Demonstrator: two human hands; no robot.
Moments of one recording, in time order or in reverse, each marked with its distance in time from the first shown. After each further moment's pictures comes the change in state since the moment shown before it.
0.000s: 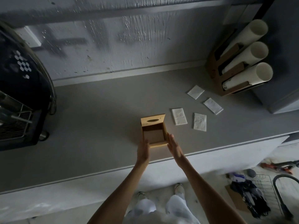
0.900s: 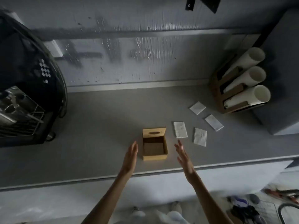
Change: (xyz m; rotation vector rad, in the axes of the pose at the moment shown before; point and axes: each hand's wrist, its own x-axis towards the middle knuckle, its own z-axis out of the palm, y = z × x) left_hand 0.001 -0.004 -0.059 -0.077 -0.100 0.099; right_hand -0.044 -0.030 -0.037 -0.058 -0.065 -0.213
